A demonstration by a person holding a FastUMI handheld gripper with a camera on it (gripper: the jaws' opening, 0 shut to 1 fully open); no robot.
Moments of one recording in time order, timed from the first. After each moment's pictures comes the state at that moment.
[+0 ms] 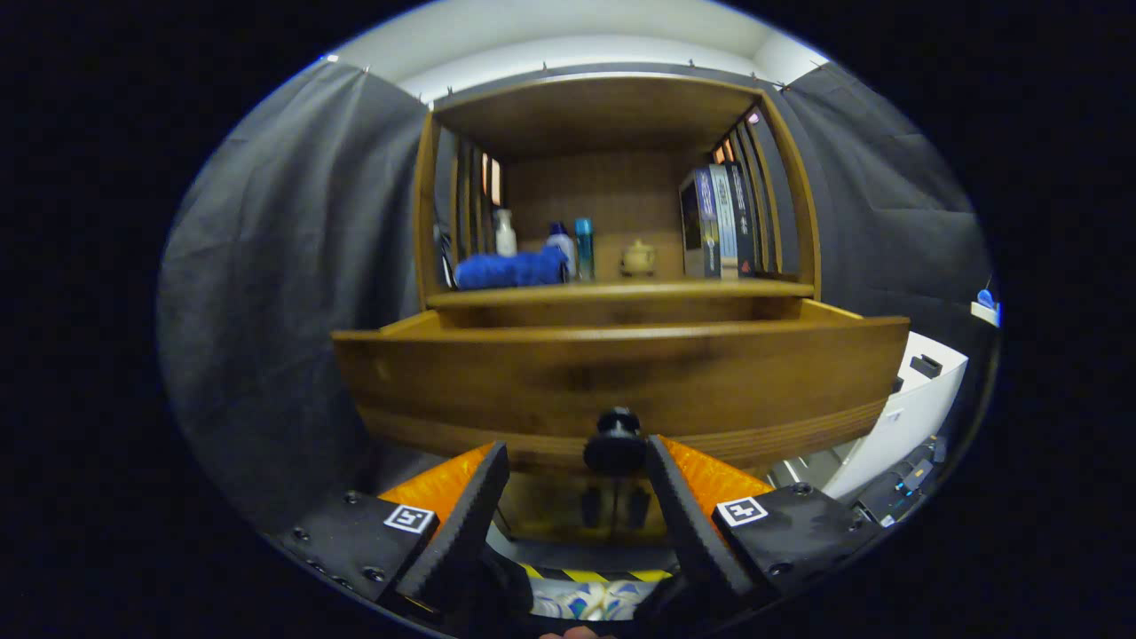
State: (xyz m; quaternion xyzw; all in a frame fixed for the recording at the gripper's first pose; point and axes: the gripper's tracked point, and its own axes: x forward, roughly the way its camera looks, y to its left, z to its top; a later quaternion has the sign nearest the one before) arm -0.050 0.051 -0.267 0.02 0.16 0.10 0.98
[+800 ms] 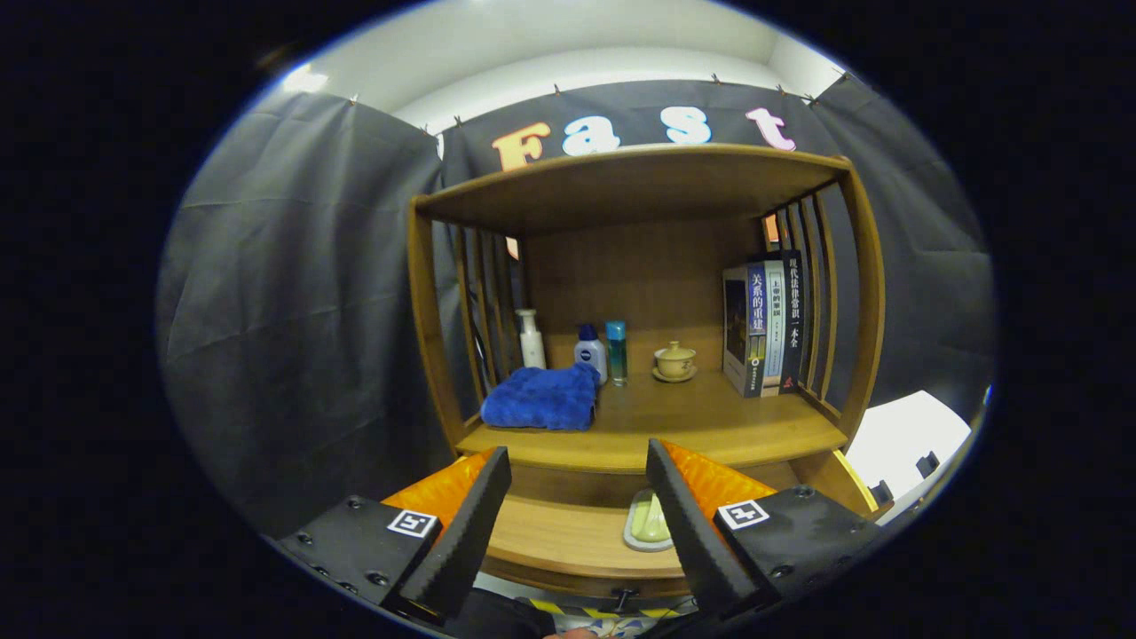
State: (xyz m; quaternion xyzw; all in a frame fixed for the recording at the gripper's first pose) arm 0.079 0.063 -0.127 0.01 0.22 0.12 0.97
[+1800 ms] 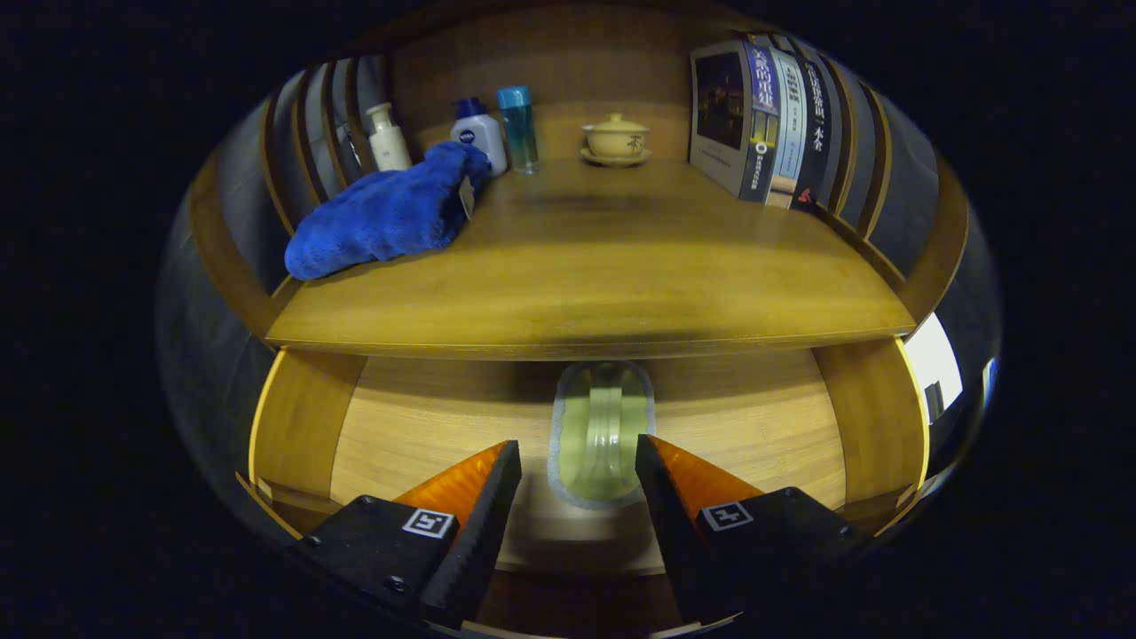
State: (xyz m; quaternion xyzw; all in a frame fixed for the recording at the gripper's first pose) arm 0.136 0.020 -0.319 0.03 0.51 0.01 0.86
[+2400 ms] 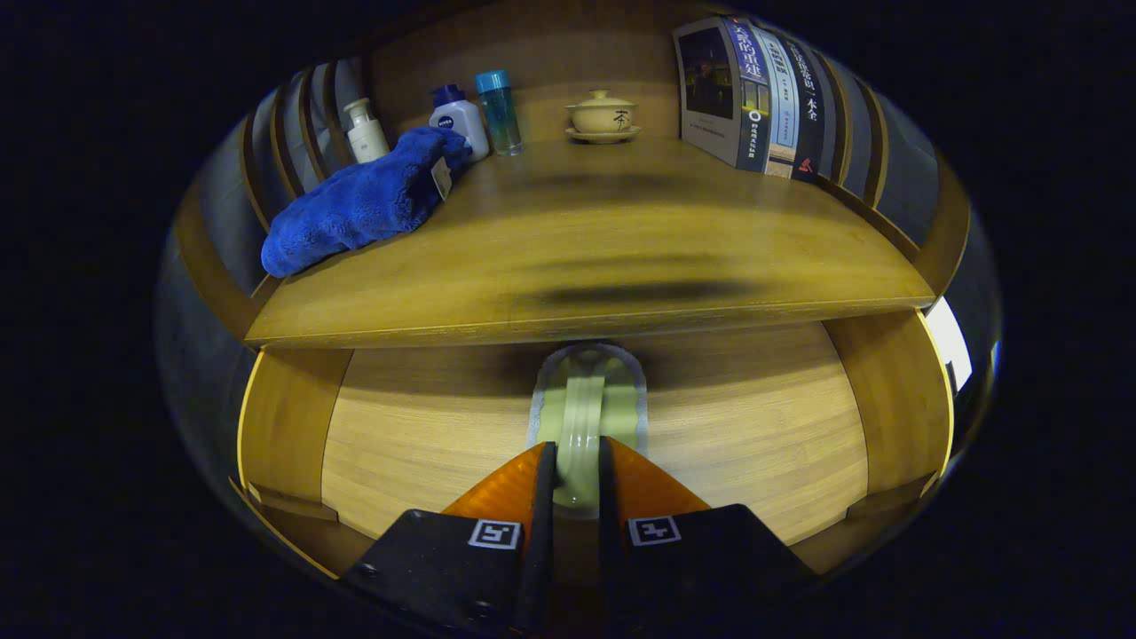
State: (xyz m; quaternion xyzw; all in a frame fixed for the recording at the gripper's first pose) arm 0.132 0.019 -0.333 0.04 0.51 0.01 0.86
